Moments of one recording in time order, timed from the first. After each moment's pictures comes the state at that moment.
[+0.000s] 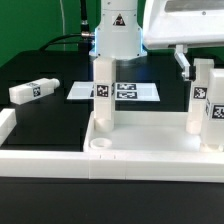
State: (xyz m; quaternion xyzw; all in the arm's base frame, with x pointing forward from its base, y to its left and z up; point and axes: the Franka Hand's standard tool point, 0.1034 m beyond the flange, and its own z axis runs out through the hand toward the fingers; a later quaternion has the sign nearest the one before) arm 0.636 0.098 0.136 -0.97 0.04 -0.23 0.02
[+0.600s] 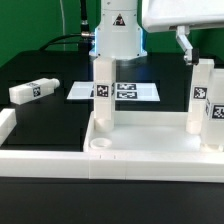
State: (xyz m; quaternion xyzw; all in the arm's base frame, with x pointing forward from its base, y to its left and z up) arm 0.647 0.098 0.155 -0.98 0.05 -0.20 0.03
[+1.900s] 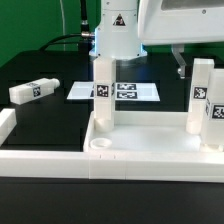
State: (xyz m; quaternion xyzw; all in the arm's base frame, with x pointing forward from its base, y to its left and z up) arm 0.641 0.096 0.134 -1.00 0.06 -0.02 0.04
